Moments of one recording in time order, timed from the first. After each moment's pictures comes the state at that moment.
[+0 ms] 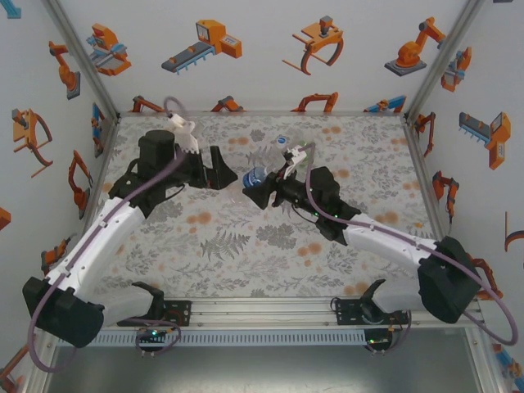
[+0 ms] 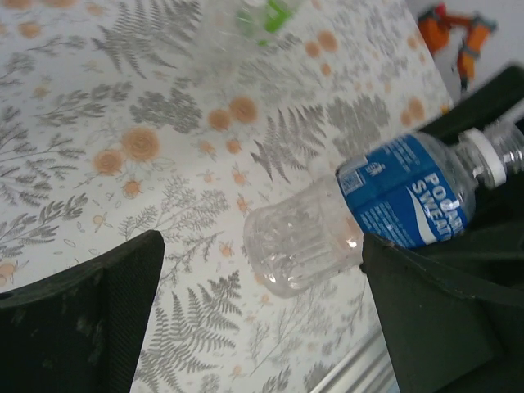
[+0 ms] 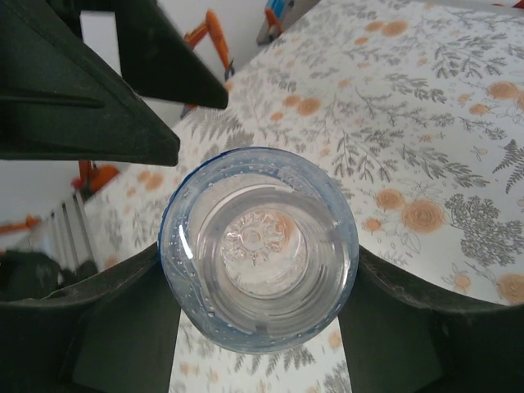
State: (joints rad) left arm -0.46 1.18 1.13 -0.44 0.38 -0.28; right arm 0.76 1.29 0.77 0.46 -0.27 0.37
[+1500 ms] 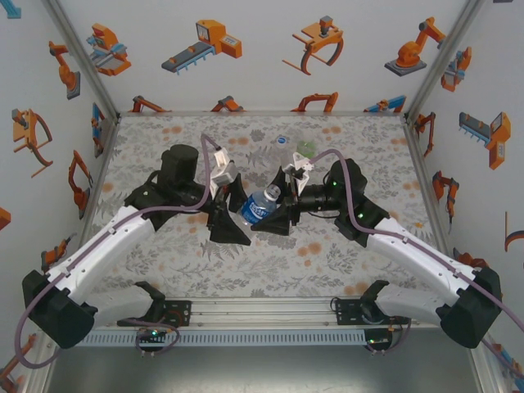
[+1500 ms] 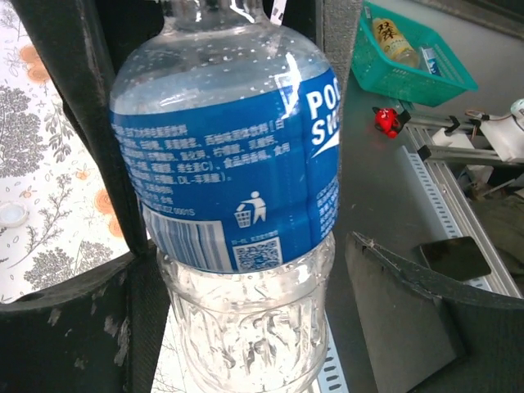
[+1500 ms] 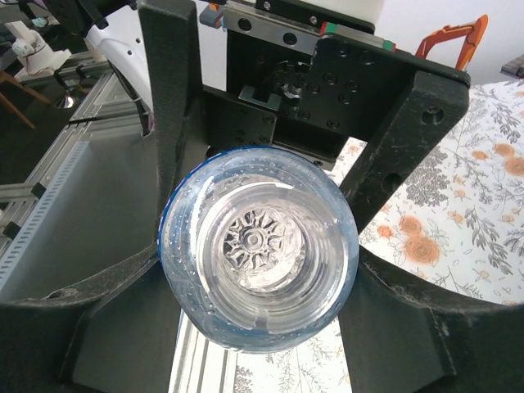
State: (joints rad) left arm -0.65 1.16 1.05 -0.38 1.23 0.12; right arm 0.75 1.11 0.90 0.25 -0.93 0.22
